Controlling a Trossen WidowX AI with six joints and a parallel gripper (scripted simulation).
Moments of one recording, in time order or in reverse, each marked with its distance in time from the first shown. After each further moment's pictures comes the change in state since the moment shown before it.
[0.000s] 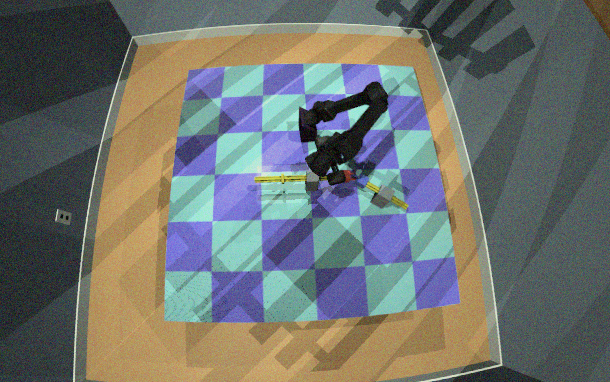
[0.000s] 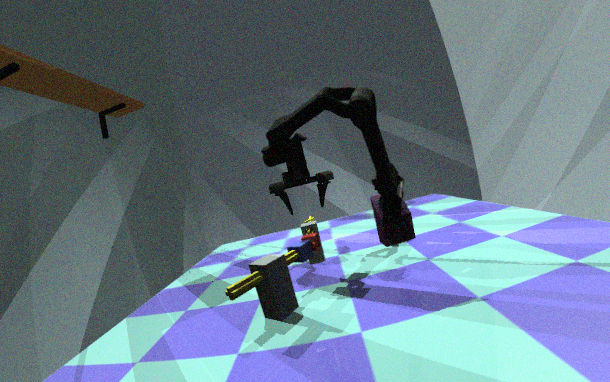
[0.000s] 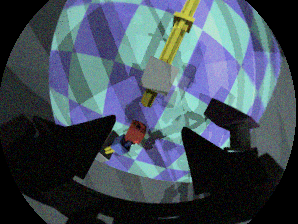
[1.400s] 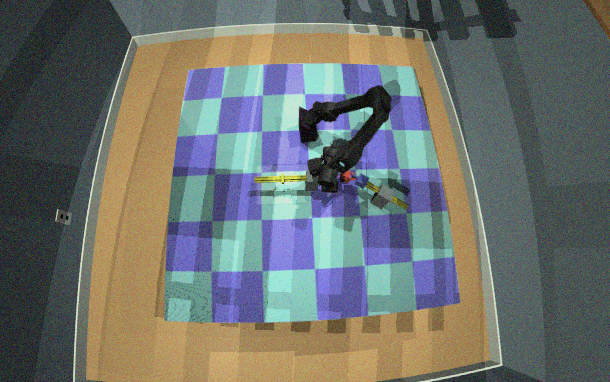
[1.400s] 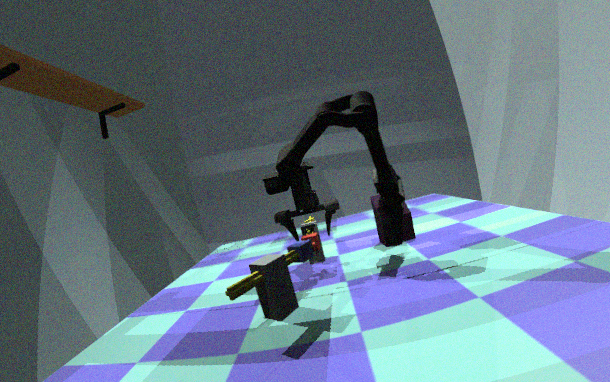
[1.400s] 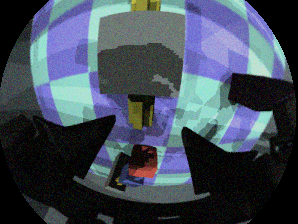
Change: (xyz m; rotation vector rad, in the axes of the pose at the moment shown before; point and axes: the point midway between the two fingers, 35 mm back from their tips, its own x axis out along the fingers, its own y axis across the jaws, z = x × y) arm 0.084 0.004 -0.009 0.340 0.012 -0.005
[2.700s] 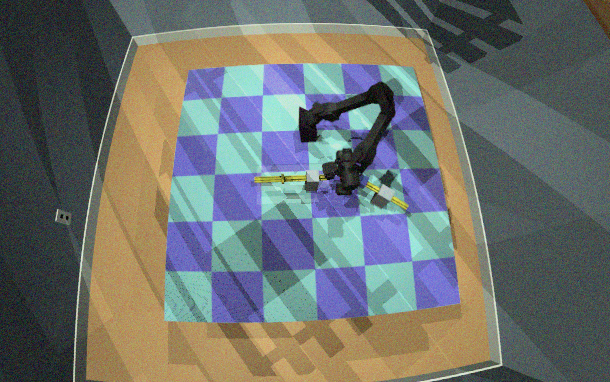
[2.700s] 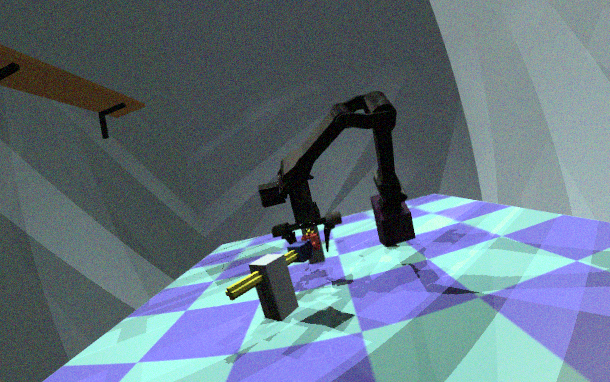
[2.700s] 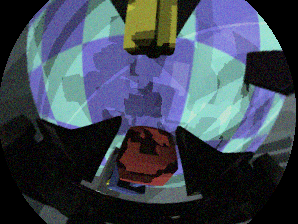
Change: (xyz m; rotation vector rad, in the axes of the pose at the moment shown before) arm 0.030 -0.001 -0.059 -0.018 0.005 0.008
